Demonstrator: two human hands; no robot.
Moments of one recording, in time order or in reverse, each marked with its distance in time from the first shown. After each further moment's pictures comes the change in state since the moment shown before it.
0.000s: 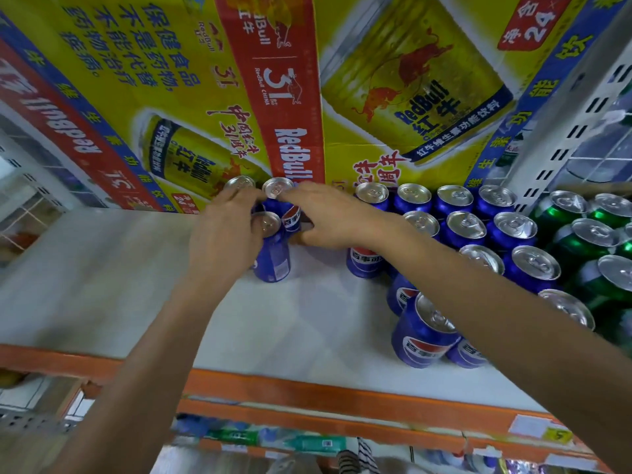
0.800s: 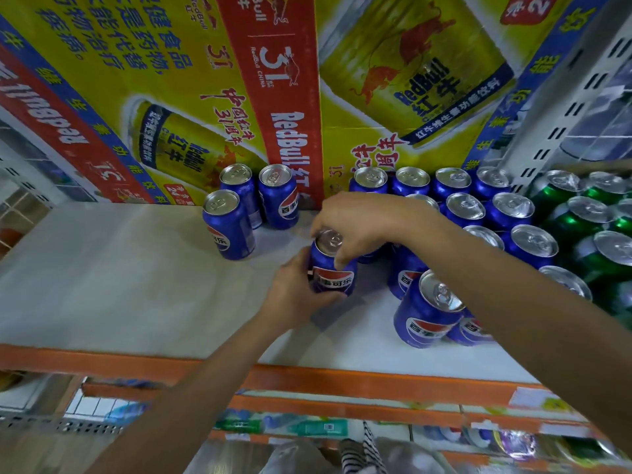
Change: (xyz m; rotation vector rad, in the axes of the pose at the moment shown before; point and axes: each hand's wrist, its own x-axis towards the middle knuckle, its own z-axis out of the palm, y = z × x) left_hand -0.067 0.020 0.081 -0.558 -0.496 -0.171; right_hand -0.031 -0.011 -0.015 -0.210 -0.426 0.040
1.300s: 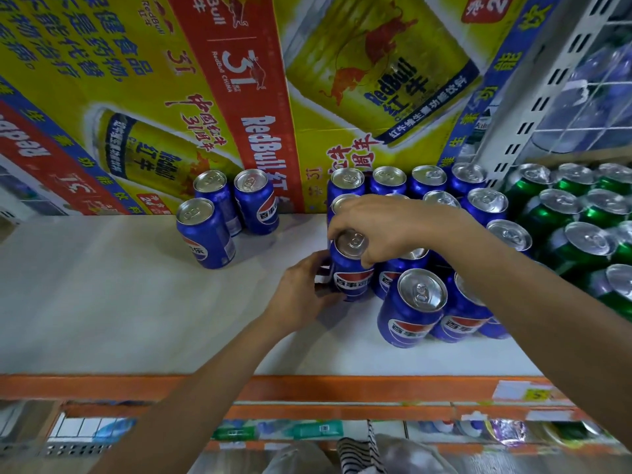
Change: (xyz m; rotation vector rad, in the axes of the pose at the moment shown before) left_hand 0.014 0.014 0.028 0.007 -0.106 0.095; right_hand -0.038 0.043 0.022 0.090 0.061 0.110
